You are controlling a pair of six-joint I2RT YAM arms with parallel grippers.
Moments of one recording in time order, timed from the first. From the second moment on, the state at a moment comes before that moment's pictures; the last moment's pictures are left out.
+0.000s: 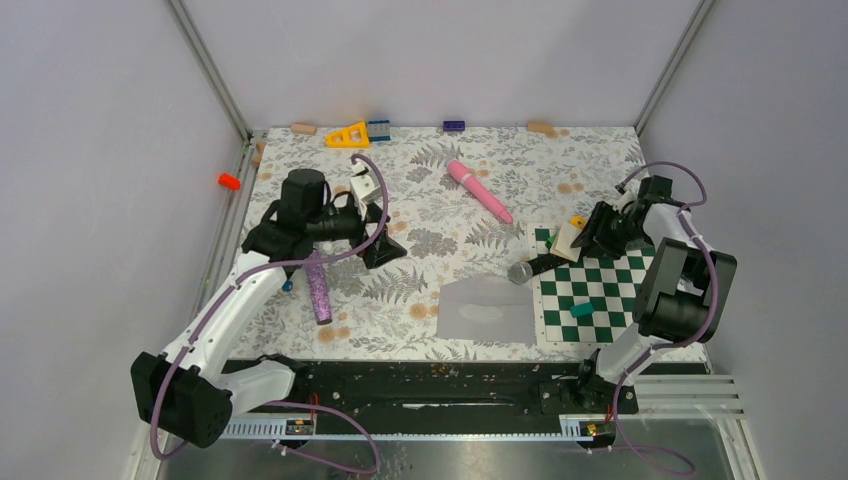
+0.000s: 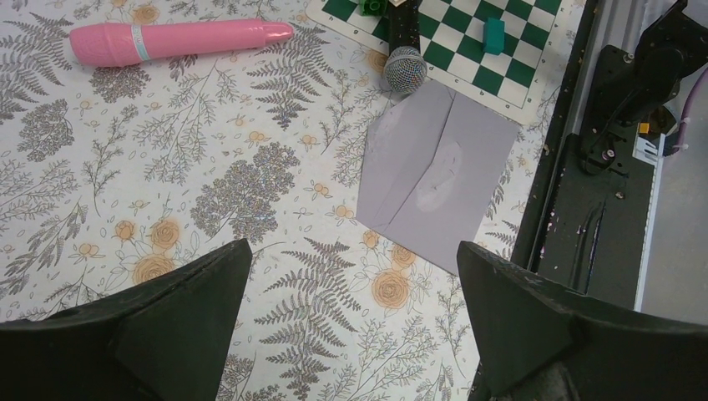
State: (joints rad) left arm -0.37 1.13 1.02 -0.41 0.78 0.24; right arm -0.35 1.68 1.09 -0.68 -0.47 0.11
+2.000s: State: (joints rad) left arm -0.33 1.09 1.02 -0.41 0.81 0.24; right arm -0.43 1.75 0.99 -0.58 -0.72 0.15
